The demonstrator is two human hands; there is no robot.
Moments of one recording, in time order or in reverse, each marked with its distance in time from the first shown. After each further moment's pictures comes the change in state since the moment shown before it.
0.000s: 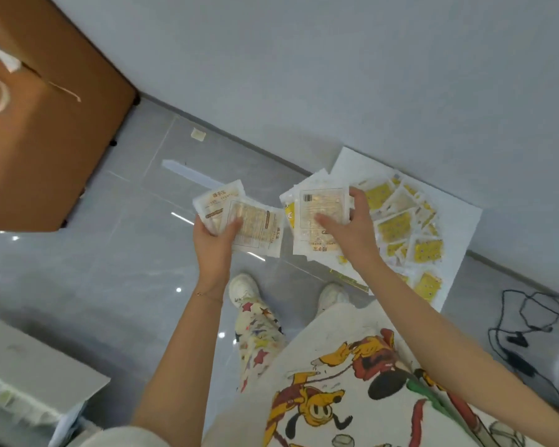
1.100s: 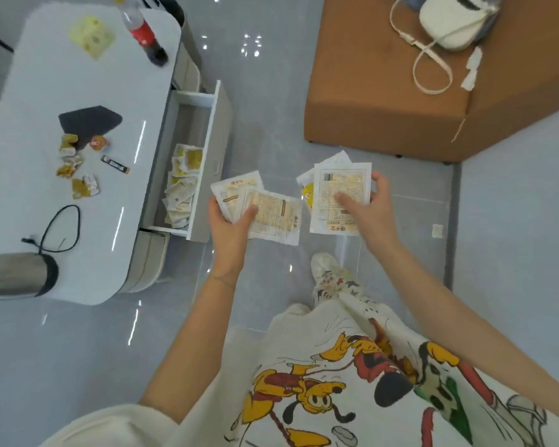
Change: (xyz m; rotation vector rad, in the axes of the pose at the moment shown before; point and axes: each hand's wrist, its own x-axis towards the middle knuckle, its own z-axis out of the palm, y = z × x) left_hand -0.036 0.018 -0.499 -0.638 1.075 0.017; right_hand -0.173 -0.143 0.585 -0.540 -1.012 -0.319
